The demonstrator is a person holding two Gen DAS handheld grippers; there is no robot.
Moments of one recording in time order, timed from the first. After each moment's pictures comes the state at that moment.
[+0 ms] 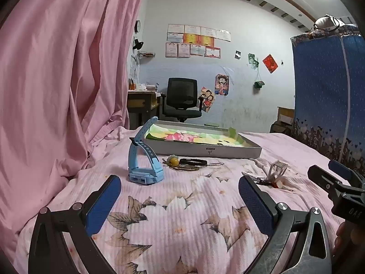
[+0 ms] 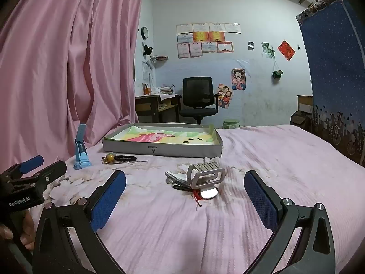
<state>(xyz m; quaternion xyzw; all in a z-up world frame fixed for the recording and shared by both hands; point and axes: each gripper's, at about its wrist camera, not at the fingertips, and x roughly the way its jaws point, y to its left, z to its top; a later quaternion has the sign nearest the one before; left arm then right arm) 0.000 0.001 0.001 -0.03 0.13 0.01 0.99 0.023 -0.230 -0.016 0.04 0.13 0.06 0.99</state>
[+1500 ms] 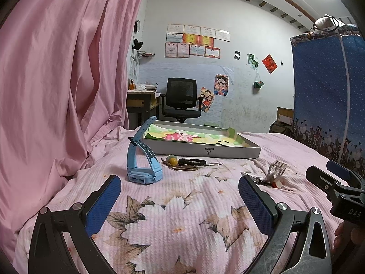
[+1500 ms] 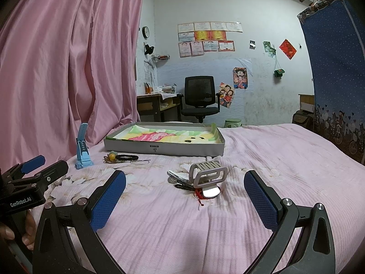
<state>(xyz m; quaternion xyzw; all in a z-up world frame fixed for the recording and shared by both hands) -0.001 -0.002 -0.003 -0.03 0.14 0.01 0.99 0.023 -0.228 -0.015 0.04 0.13 0.07 0.99</state>
